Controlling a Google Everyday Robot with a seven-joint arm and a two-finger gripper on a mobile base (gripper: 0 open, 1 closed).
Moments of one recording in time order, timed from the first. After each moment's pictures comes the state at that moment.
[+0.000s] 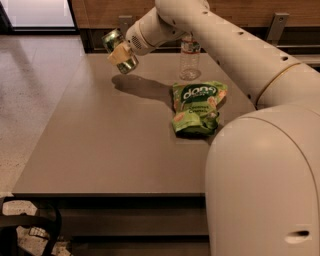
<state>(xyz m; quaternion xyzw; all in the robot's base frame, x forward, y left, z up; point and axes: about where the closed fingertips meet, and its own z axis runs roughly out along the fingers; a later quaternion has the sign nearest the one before) 0.767 0.108 0.906 -0.45 0.77 0.21 0.39</state>
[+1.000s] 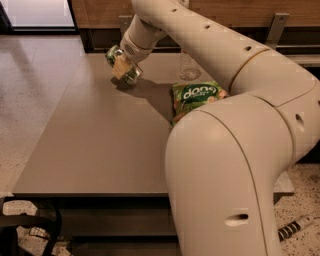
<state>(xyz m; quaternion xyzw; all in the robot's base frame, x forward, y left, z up) 0.766 0.101 0.859 -0.47 0.83 0.12 0.28</state>
